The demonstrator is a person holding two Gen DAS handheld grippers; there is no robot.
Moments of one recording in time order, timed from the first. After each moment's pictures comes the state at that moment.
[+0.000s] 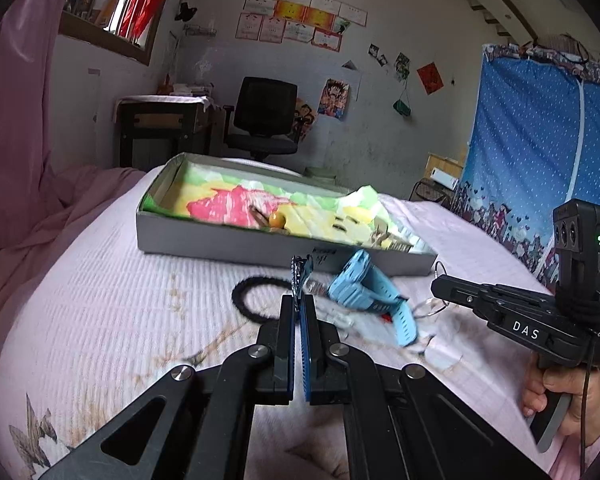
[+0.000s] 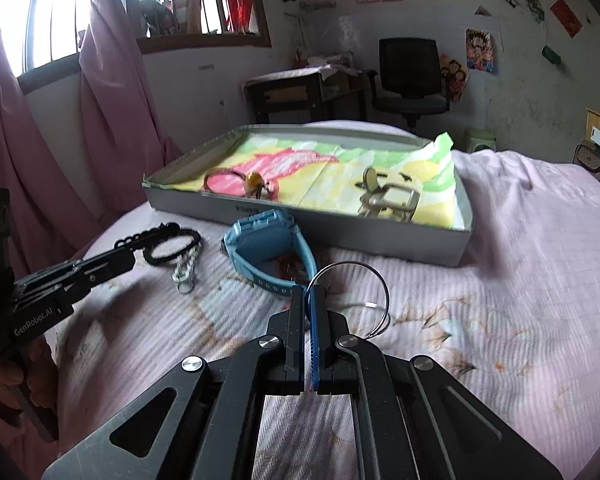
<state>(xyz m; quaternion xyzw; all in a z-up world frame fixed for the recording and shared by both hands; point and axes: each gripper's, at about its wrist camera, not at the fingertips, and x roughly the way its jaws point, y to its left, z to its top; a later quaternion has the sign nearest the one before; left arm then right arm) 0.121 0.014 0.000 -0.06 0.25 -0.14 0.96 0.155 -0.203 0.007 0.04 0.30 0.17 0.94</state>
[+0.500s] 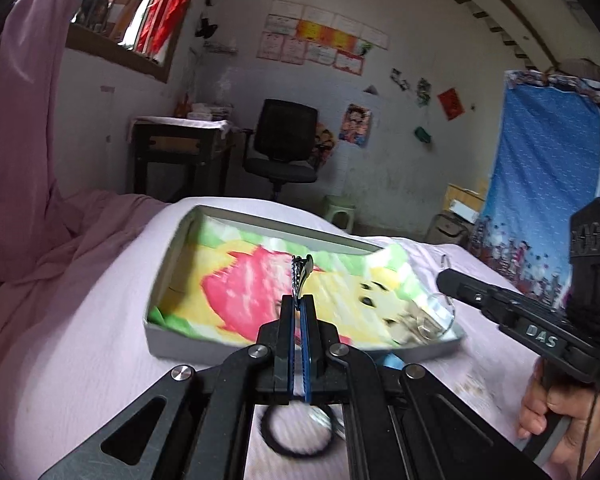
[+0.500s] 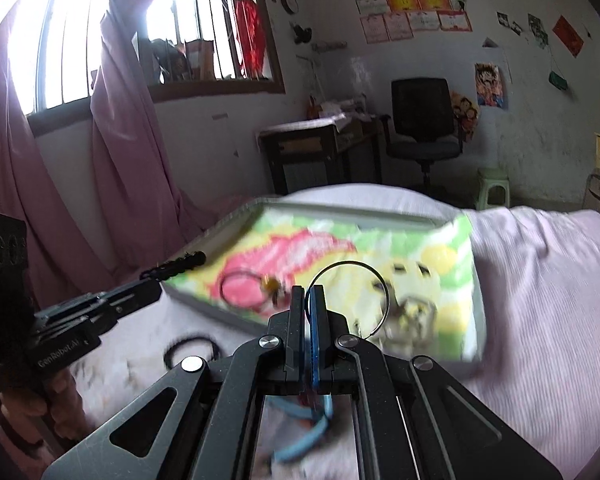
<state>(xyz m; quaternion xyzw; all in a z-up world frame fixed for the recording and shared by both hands) 0.194 0.029 0.041 -0.09 0.22 -0.09 0.97 0.211 -0.188 0.061 0.05 0.23 0.20 0.95</state>
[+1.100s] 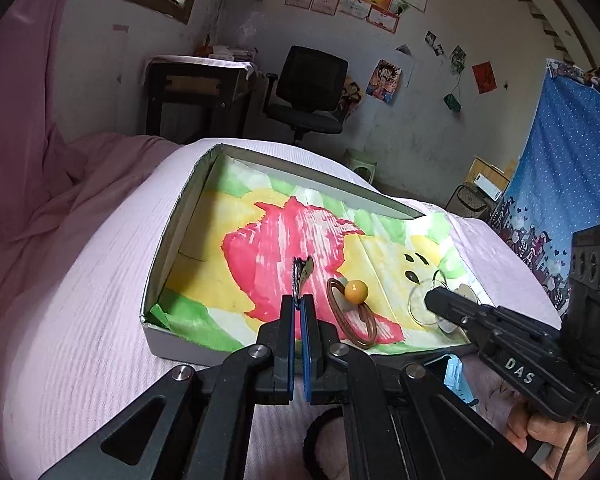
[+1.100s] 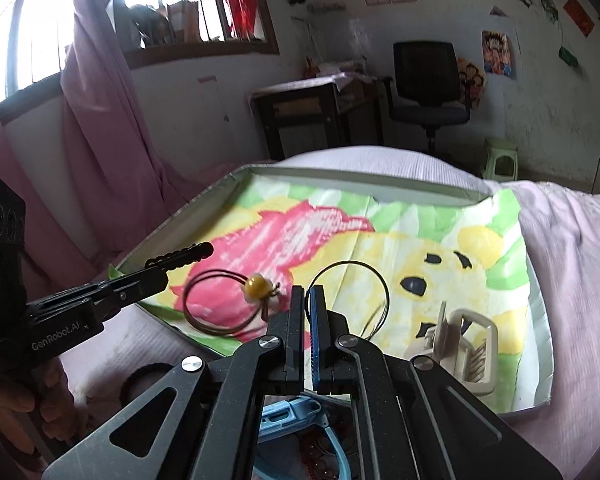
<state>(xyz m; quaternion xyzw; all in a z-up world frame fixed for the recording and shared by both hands) 0.244 0.038 0.010 -0.11 0.32 -0.08 0.94 0.276 -0.147 0.016 0.05 0.31 0.19 0.93</state>
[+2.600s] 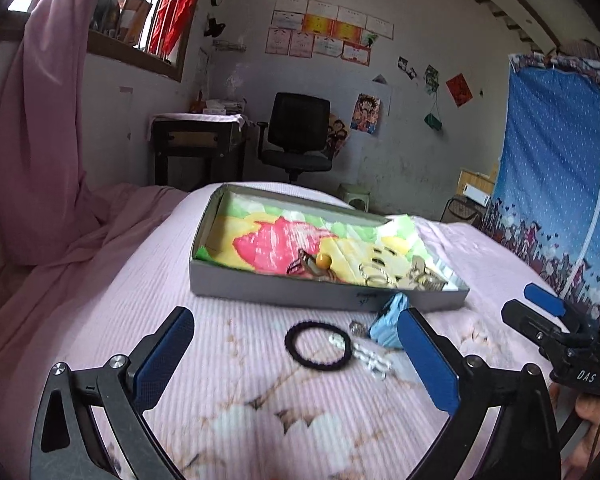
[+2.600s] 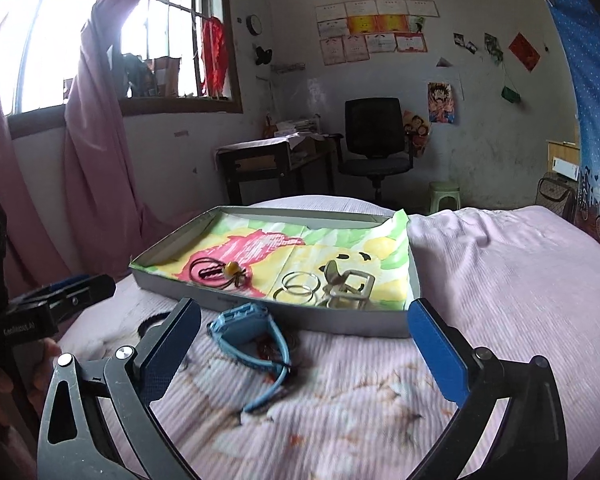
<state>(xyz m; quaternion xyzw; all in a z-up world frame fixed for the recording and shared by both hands) 0.127 0.028 0.024 -0.05 0.24 -0.07 0.97 0.137 -0.213 0.039 0.04 0.20 0.10 0.97</state>
